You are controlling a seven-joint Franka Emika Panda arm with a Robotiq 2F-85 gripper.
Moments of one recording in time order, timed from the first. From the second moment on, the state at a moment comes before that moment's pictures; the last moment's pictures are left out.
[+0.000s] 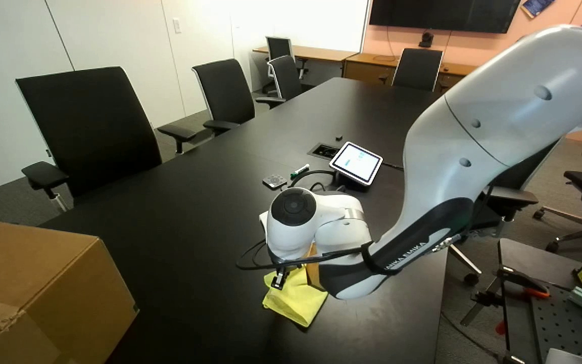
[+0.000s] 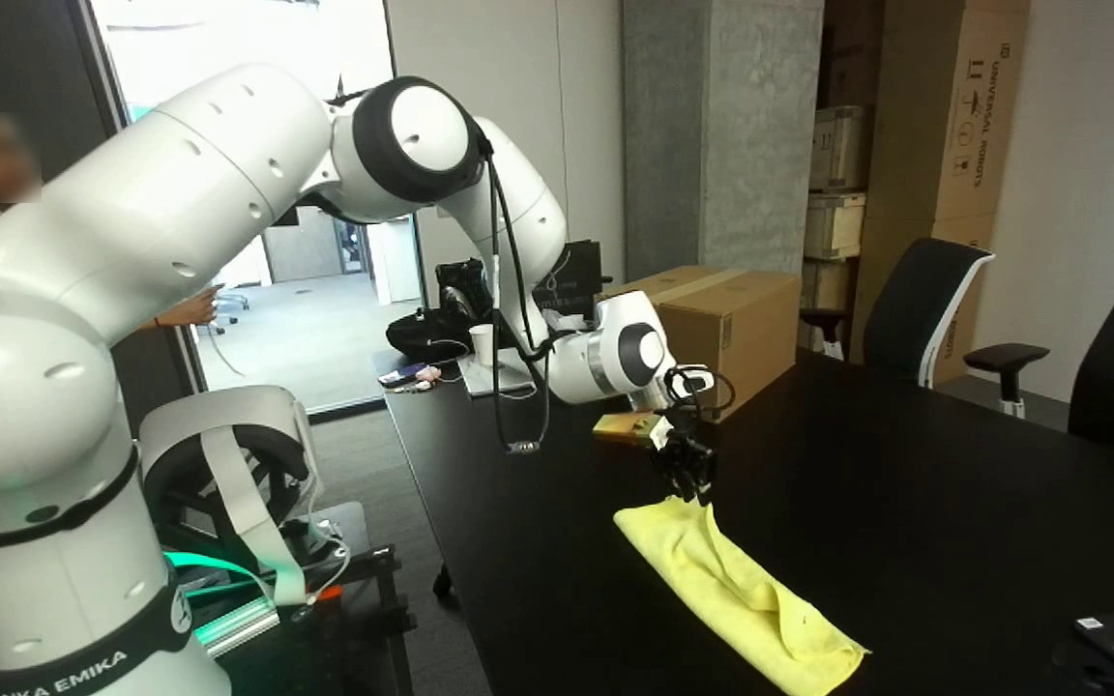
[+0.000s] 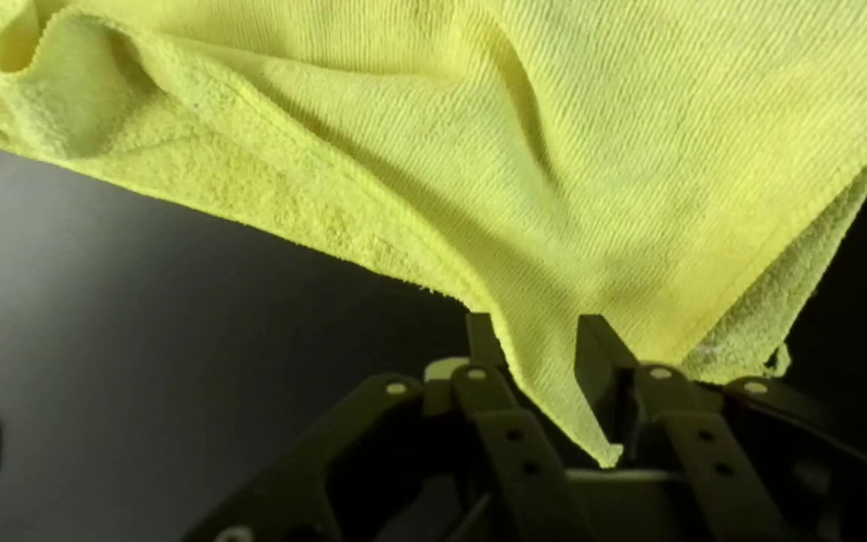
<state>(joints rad) 0.48 0.95 -0.24 -1.64 -0.39 2.68 0.43</state>
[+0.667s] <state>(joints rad) 0.40 0.88 -0.23 -1.64 -0.28 2.65 0.43</state>
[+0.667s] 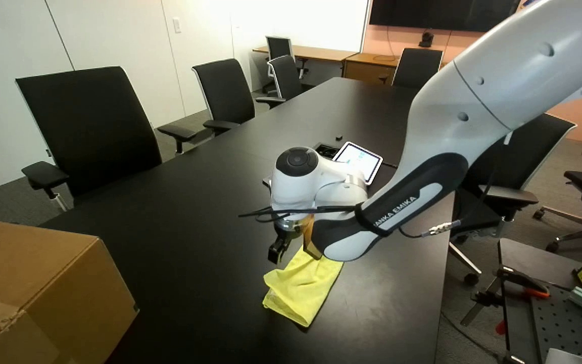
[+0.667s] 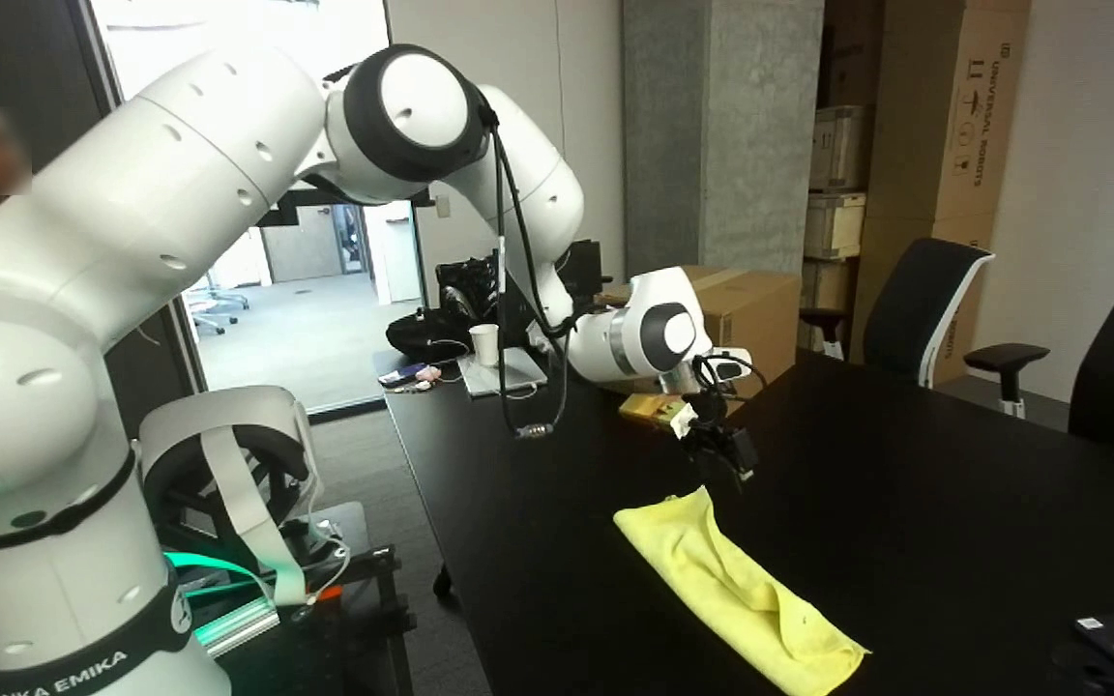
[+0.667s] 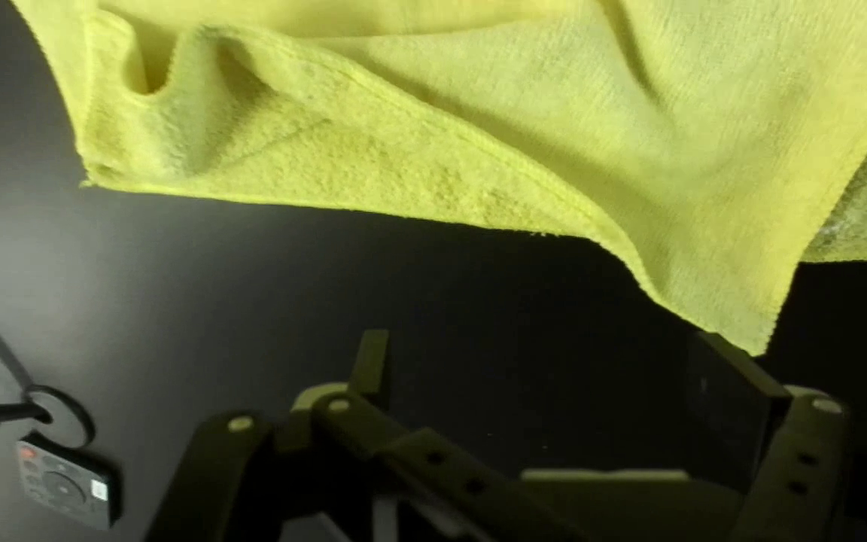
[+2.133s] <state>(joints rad) 0.08 -0.28 -0.06 -2.43 -0.18 2.01 0.27</state>
